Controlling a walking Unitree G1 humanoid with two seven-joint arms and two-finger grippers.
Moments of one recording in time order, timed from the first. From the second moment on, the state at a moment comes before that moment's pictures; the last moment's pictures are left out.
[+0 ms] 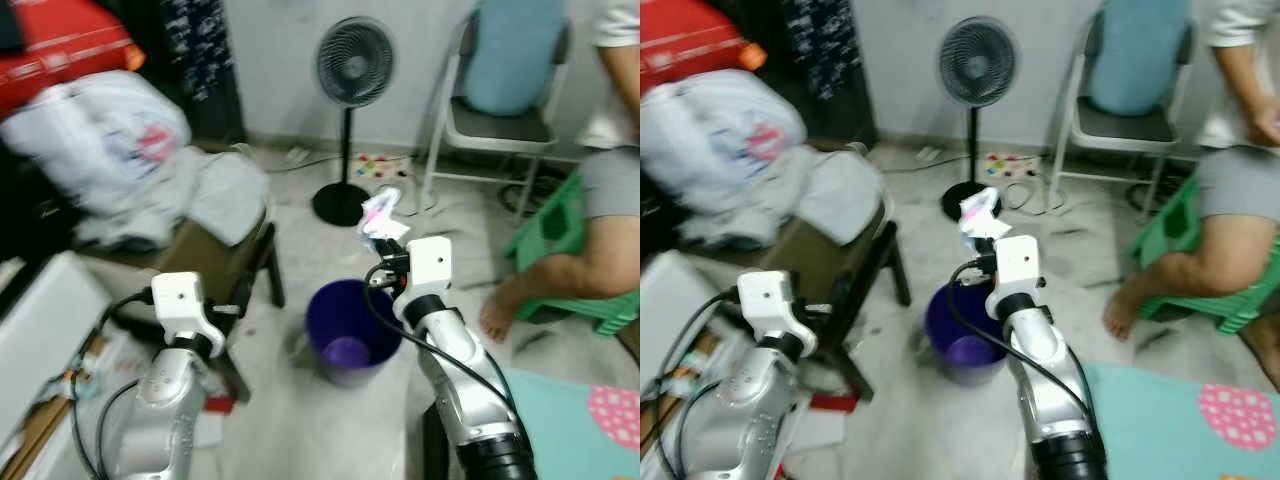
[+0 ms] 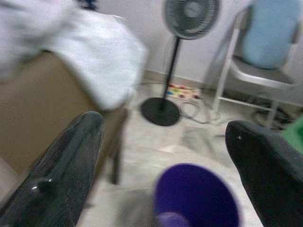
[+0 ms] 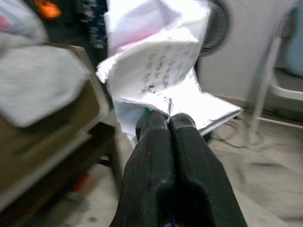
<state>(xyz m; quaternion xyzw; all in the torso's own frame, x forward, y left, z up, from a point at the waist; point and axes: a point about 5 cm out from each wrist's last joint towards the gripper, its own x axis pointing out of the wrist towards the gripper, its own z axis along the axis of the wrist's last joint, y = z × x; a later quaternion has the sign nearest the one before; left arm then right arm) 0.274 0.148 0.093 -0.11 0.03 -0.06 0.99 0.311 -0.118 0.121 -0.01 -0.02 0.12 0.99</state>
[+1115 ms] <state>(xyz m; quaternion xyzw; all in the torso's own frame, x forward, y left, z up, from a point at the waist) 0.275 0.146 0.094 -0.11 0.03 -0.07 0.99 0.311 -0.123 0.117 0.00 0.00 0.10 0.99</state>
